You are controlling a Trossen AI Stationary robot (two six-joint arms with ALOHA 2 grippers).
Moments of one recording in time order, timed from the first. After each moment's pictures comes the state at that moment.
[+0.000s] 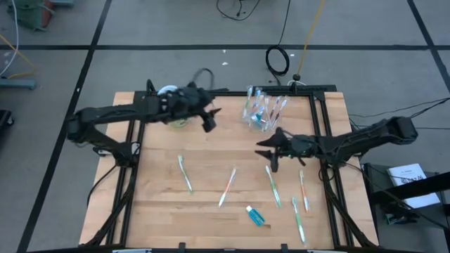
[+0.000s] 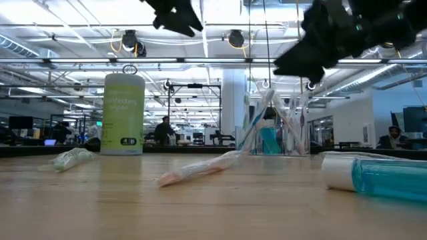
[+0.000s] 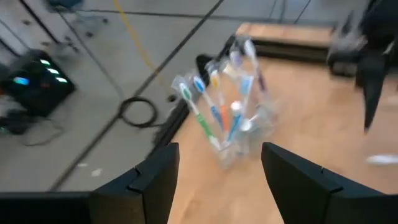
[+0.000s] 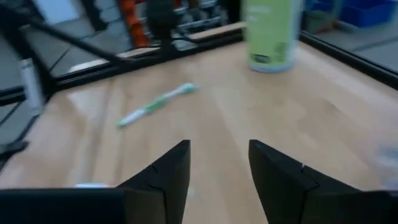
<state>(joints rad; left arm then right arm) 0.20 1.42 1.35 -0.45 -0.32 0.02 0.09 1.05 0.40 0.37 0.23 0.29</state>
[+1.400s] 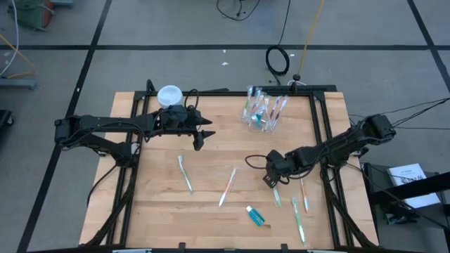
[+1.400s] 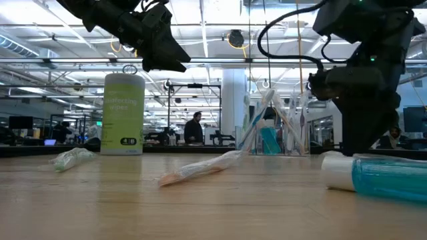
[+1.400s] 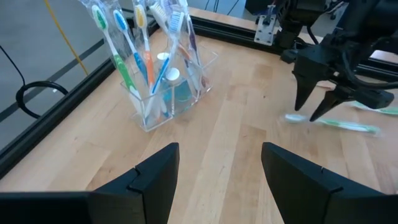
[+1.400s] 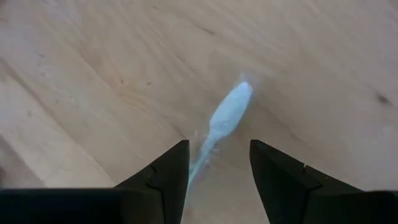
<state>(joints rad) 0.22 1.24 0.80 0.01 0.00 -0.11 0.28 1.43 0.69 -0.49 0.10 1.09</state>
